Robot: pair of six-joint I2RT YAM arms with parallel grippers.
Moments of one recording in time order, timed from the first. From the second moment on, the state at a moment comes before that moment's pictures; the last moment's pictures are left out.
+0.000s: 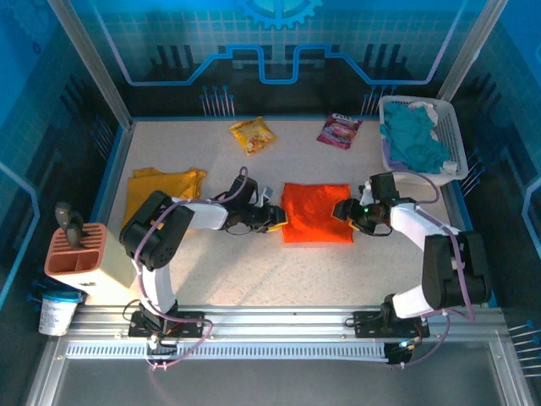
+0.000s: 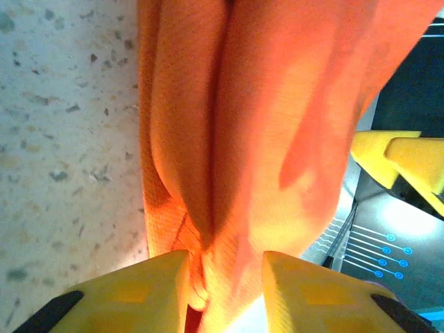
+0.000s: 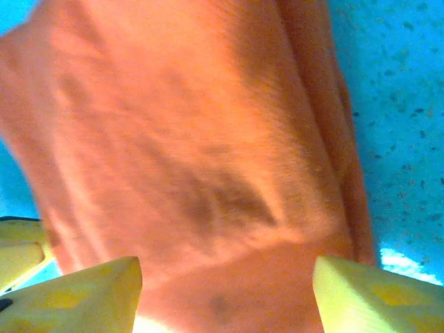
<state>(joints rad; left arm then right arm) -0.50 1.85 0.90 0.12 0.68 -0.93 0.08 1.43 0.76 -0.42 -0.44 0.52</state>
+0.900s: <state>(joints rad) -0.66 1.99 1.02 0.20 0.50 -1.11 0.20 1.55 0.57 0.17 -0.61 0.97</state>
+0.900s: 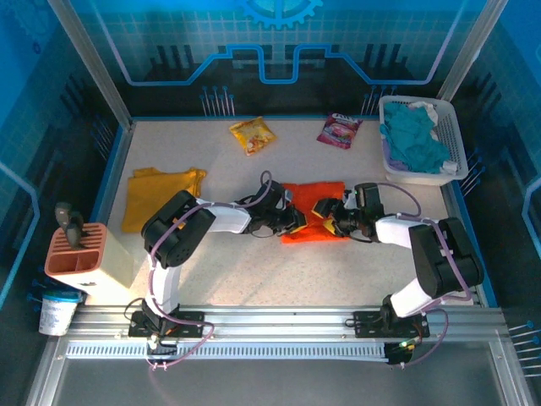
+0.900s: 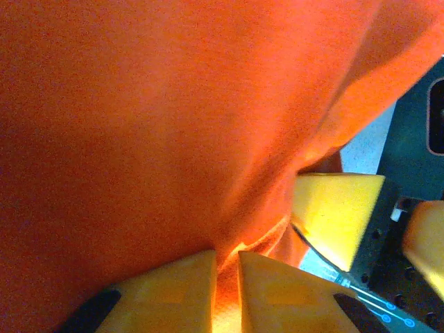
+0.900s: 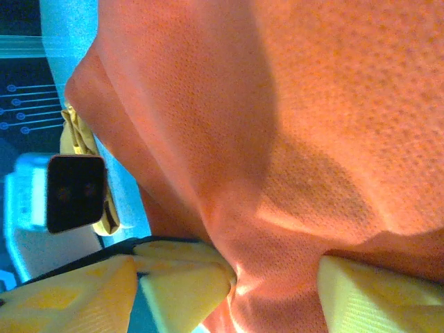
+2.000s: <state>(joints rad) -0.50 2.08 1.42 -0.01 0.53 -1.03 0.08 1.70 0.96 0.05 -0.66 0.90</state>
